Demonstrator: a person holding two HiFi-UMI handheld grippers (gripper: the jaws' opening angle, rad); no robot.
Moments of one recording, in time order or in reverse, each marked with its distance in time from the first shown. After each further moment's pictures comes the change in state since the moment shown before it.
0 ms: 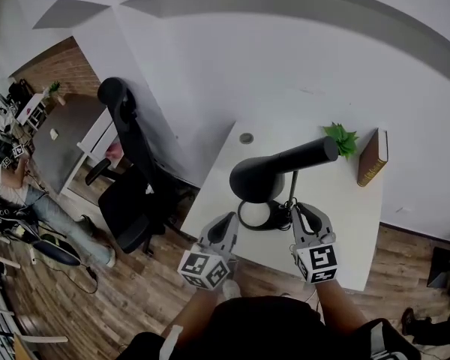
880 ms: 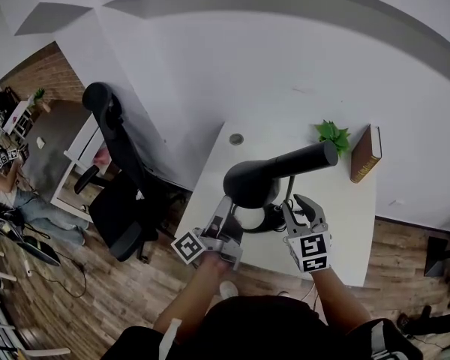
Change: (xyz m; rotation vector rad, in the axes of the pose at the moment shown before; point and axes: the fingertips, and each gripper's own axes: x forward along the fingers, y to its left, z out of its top) left arm 0.055 0.039 0.009 -1.079 -0.227 -0.297; right arm 0.038 -0.013 -0.019 -0.074 0.093 -0.055
